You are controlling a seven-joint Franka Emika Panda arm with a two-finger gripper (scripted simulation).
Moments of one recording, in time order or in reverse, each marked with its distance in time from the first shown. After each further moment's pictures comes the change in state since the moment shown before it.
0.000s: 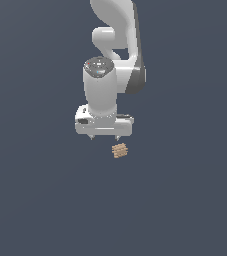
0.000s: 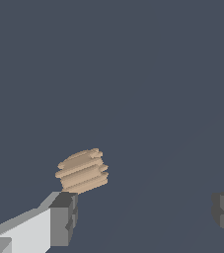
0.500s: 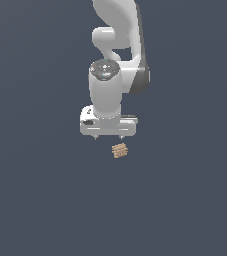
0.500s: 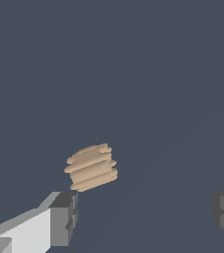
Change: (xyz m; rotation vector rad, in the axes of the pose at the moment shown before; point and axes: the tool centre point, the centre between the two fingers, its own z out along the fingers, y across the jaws) arm -0.005 -0.015 0.005 0.006 -0.025 -0.012
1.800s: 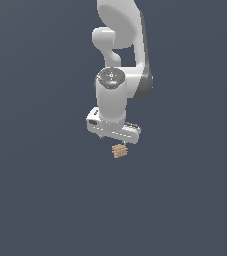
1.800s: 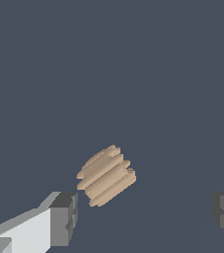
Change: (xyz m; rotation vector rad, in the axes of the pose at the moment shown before) arm -0.004 -0.017 0.023 0.007 -0.008 0.294
